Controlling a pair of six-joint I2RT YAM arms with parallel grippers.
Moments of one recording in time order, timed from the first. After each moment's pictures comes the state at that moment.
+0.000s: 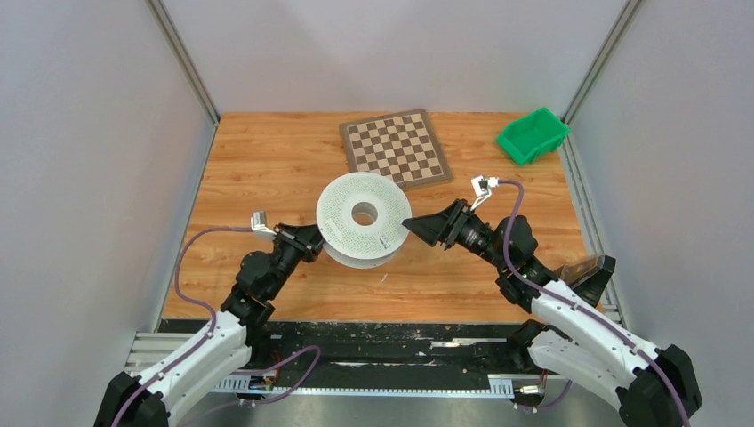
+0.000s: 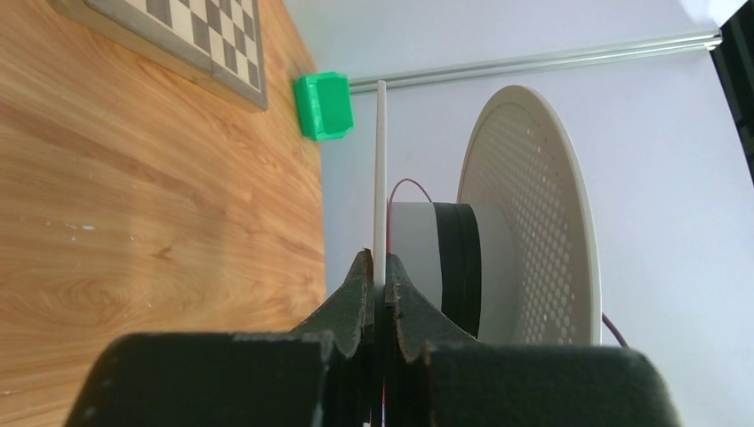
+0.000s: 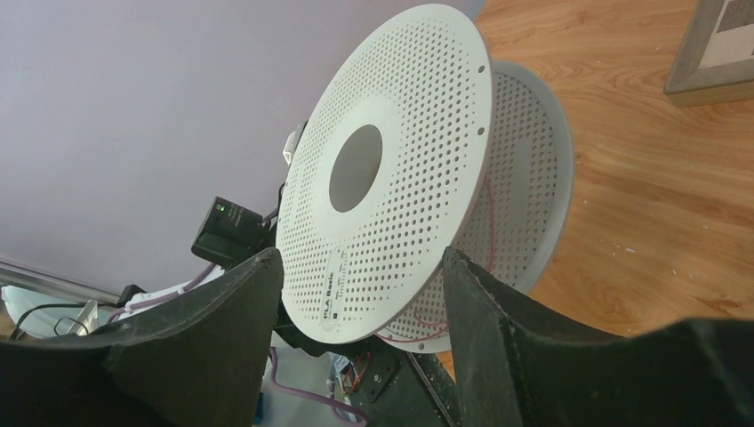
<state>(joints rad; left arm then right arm) -0.54 0.60 0.13 0.53 -0.04 -1.43 0.64 0.83 0.49 0.41 -0.33 0.94</state>
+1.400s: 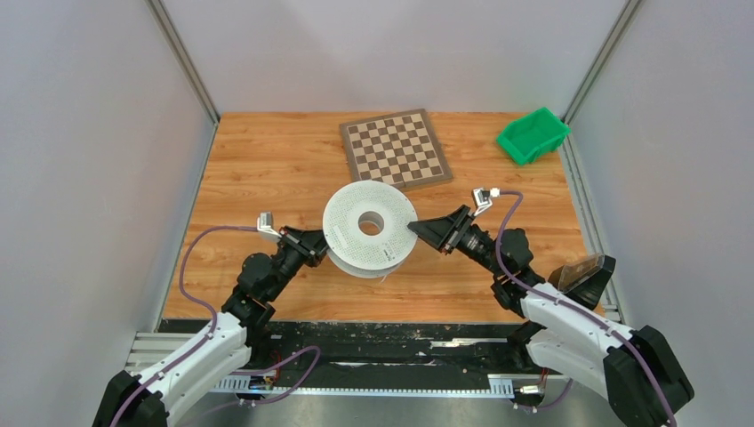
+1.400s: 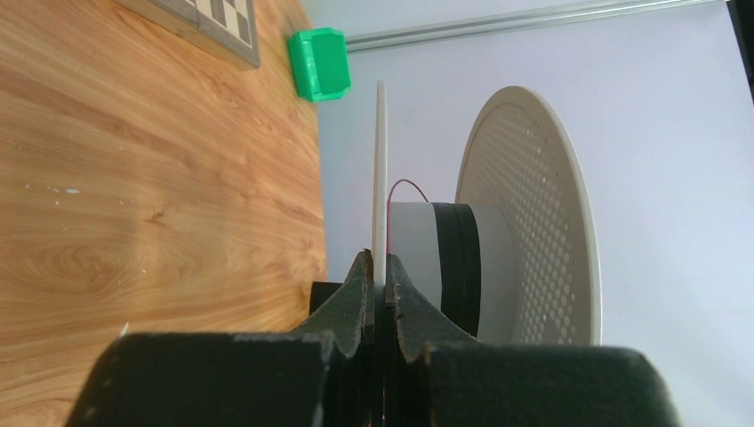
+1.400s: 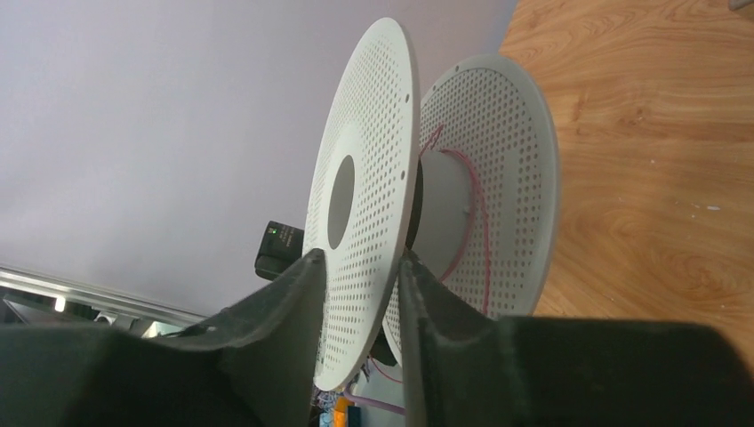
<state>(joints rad) -0.55 0.60 0.12 0.54 0.02 -1.42 0.57 0.94 0.31 0.76 -0.37 1.26</state>
